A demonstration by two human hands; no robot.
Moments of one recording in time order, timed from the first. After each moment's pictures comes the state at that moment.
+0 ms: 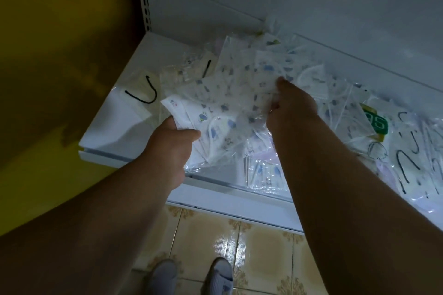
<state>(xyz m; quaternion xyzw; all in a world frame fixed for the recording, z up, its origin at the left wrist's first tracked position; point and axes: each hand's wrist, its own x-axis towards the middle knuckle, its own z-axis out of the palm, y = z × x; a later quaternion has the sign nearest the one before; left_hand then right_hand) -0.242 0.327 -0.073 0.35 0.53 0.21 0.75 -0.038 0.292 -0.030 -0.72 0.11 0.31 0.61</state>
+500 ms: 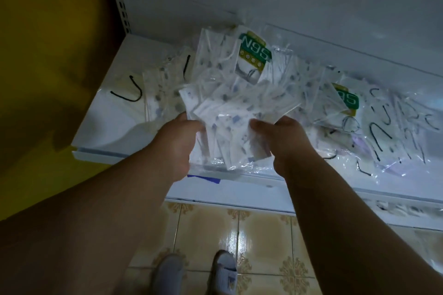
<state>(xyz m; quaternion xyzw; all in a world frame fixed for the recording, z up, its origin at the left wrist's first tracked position) -0.226 0.303 -0.047 0.38 0.52 0.12 0.76 -0.074 0.188 -0.028 -0.76 -0.07 0.38 0.53</state>
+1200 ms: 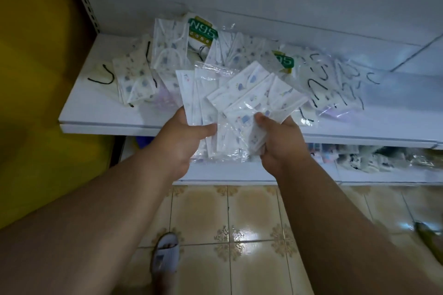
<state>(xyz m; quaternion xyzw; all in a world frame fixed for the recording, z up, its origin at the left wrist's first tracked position) -0.246 0.161 0.000 0.49 0.38 0.13 0.77 -0.110 0.033 0.005 -0.66 0.04 0.32 0.67</state>
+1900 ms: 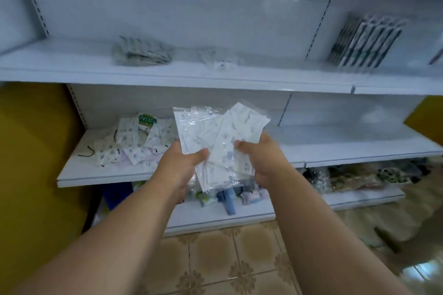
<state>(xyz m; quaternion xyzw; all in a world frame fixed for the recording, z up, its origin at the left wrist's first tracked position) -0.270 -0.145 0.263 0.57 0.30 0.21 0.74 -0.146 -0.276 0.290 -0.68 -0.12 0.28 0.67</state>
